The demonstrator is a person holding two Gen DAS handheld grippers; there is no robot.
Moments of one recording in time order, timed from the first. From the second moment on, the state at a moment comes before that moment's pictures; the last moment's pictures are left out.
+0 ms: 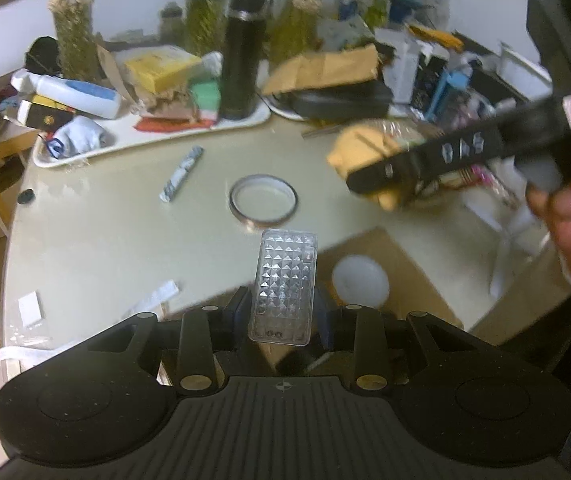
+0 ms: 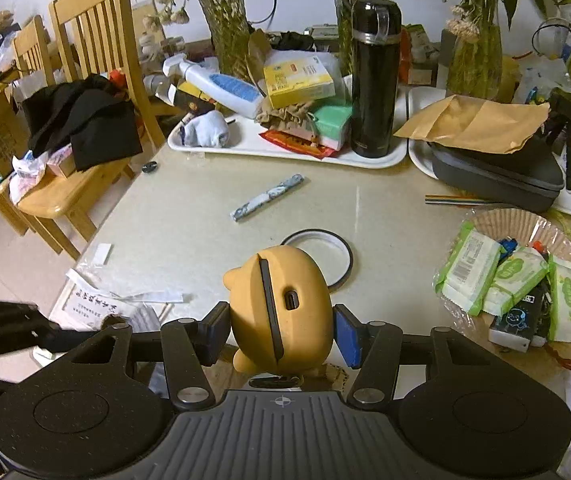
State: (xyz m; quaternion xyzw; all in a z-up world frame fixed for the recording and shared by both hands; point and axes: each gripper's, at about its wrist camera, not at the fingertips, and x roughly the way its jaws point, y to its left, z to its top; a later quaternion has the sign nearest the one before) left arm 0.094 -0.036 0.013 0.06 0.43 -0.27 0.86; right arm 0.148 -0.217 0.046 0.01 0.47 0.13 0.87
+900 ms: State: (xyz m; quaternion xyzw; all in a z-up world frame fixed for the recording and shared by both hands) left arm 0.074 -0.021 0.013 0.08 0.36 -0.17 0.91; right arm 0.128 -0.210 0.051 0.00 0.47 0.17 0.87
